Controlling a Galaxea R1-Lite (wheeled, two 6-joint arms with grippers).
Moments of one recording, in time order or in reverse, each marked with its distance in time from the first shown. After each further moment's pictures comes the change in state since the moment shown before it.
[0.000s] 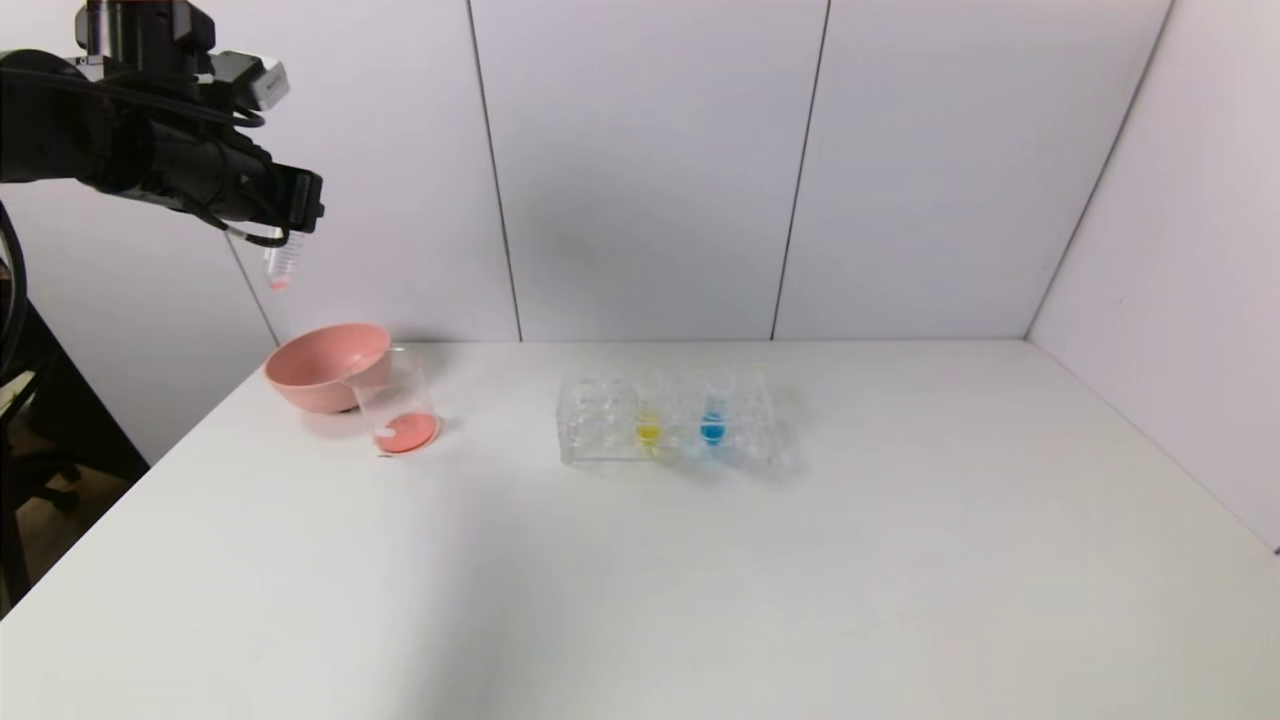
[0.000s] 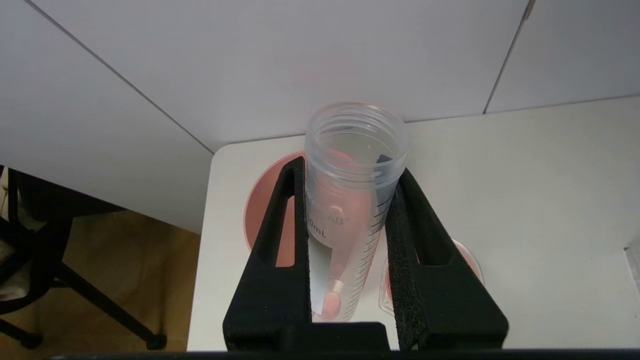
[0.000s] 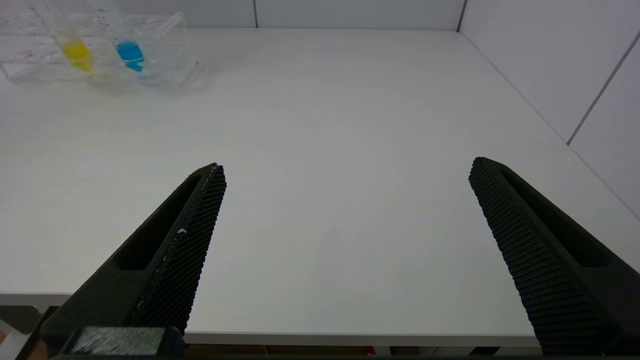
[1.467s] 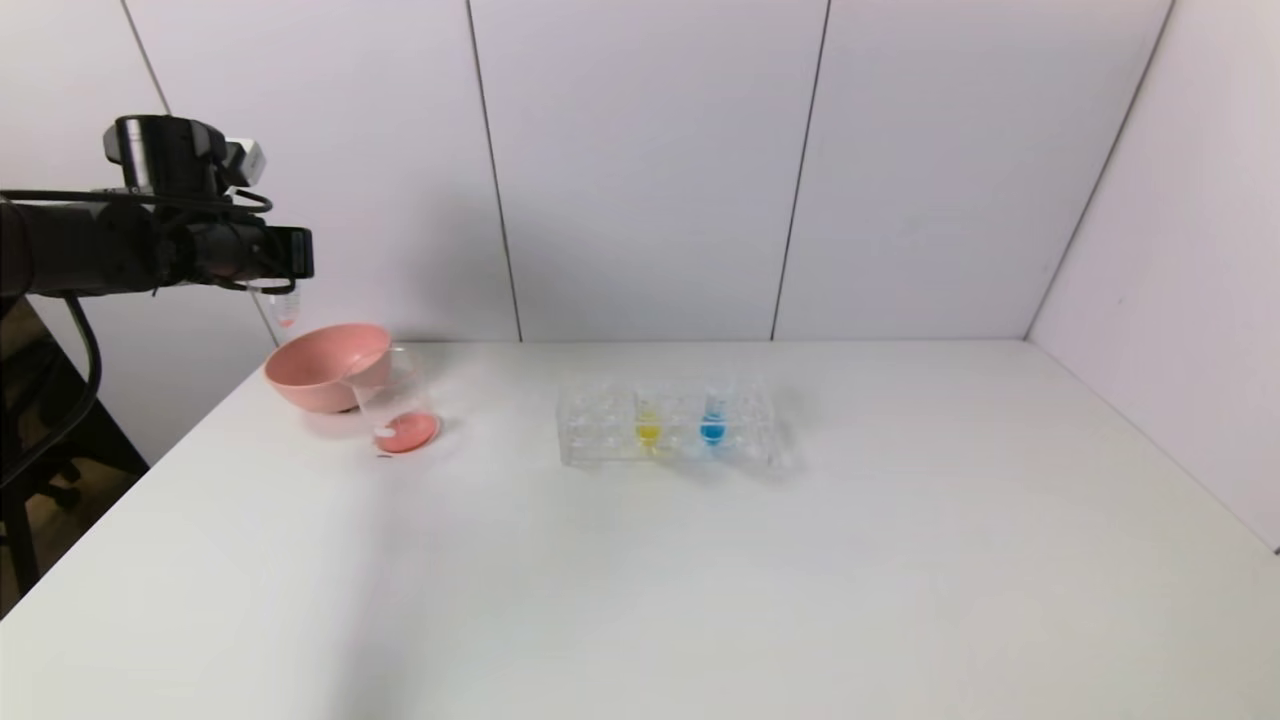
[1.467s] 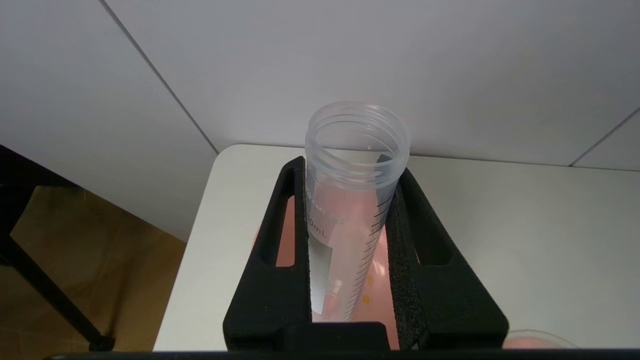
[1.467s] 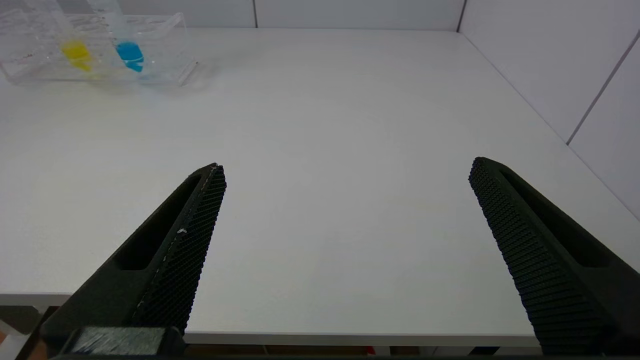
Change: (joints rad) left arm 0.116 0.139 0.251 -0.457 -0.036 -0.118; right arm 0.000 0.000 0.000 0.000 0.000 0.000
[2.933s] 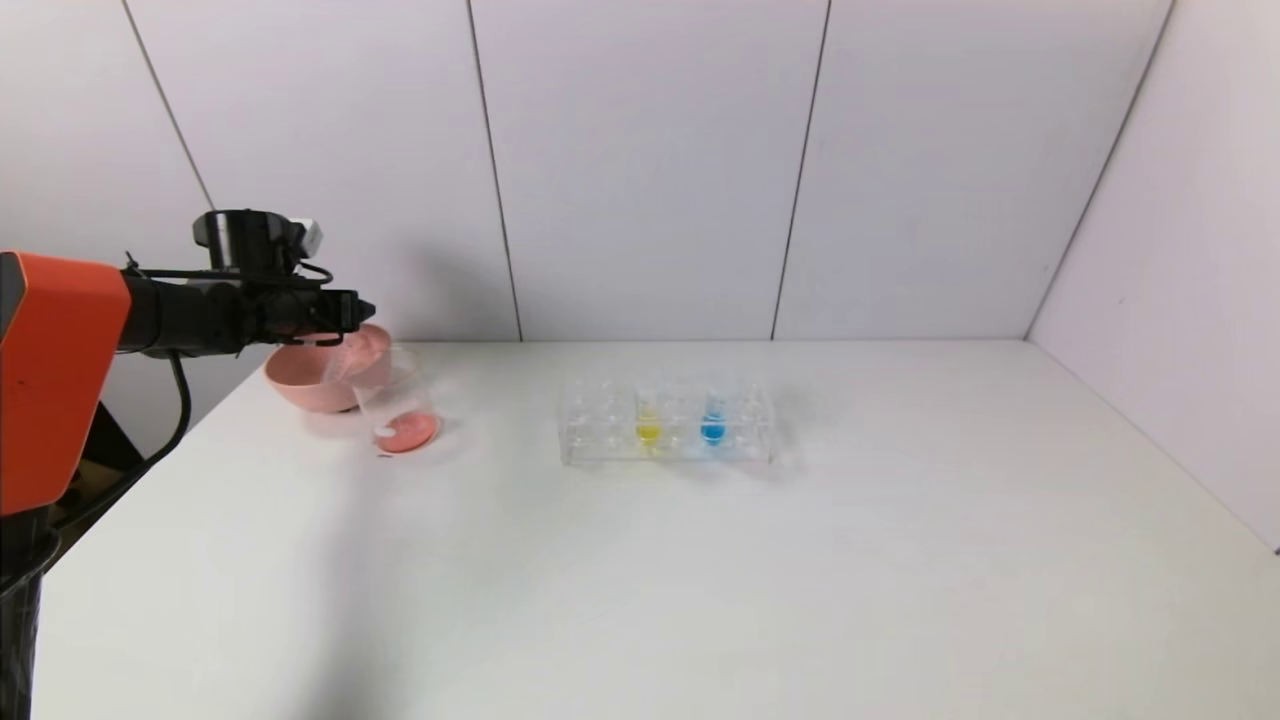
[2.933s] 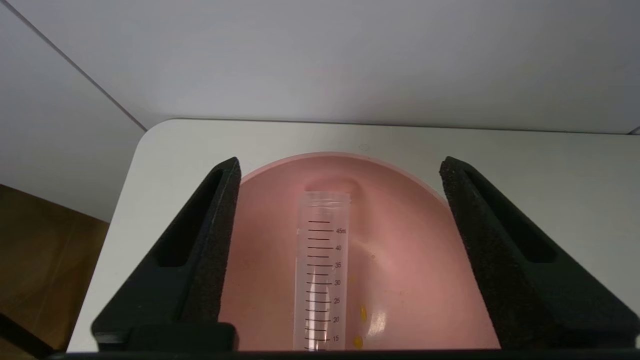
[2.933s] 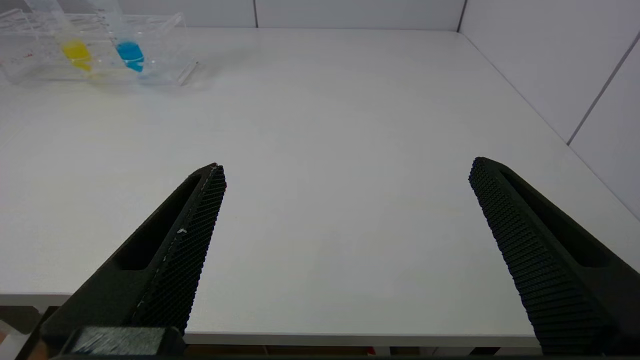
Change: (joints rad) left arm 0.000 0.217 -0.042 -0.107 -0.069 -0.007; right arm 0.000 0.000 0.000 0.000 0.000 0.000
